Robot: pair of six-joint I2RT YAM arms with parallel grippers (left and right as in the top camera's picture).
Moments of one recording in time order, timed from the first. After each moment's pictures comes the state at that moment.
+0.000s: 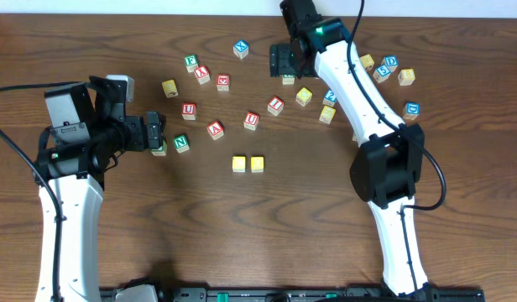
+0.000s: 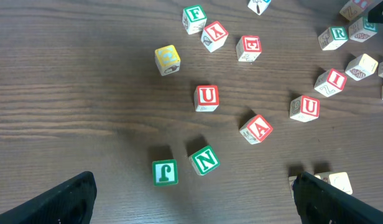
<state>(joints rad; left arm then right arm) 0.21 1.27 1.06 -0.66 0.35 0.15 0.39 2.42 2.36 -1.08 0.04 0.39</state>
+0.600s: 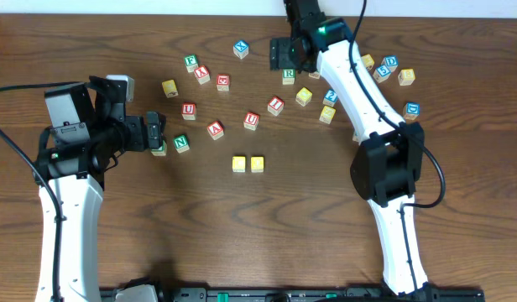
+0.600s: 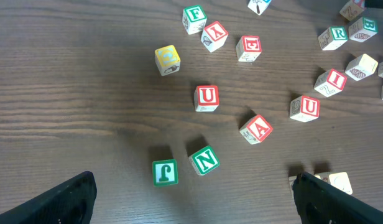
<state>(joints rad) 0.21 1.27 1.06 -0.66 0.35 0.15 0.39 2.44 2.36 -0.98 0.02 0.36</state>
